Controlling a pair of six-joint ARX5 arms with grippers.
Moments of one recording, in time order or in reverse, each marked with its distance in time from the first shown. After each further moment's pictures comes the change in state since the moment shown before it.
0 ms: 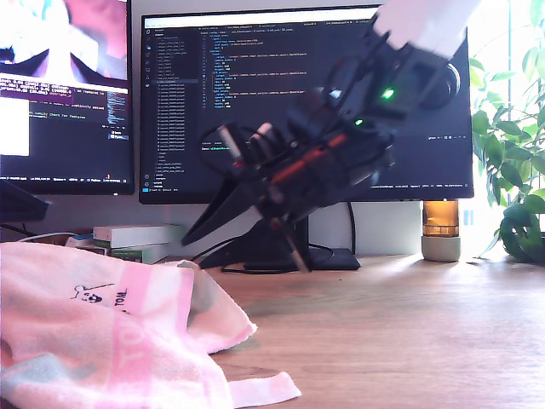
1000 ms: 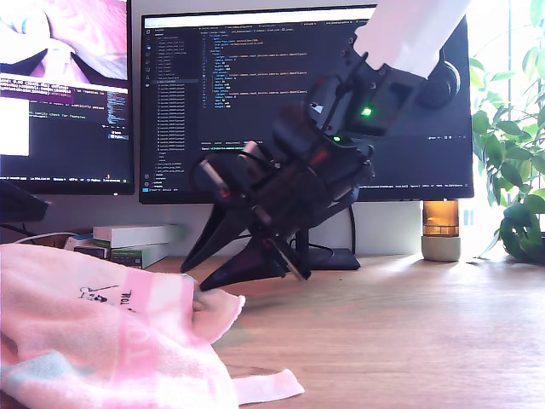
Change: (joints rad) left arm 0.000 0.000 0.000 0.001 -0.001 0.000; right arm 0.029 0.039 0.057 0.001 0.110 -0.050
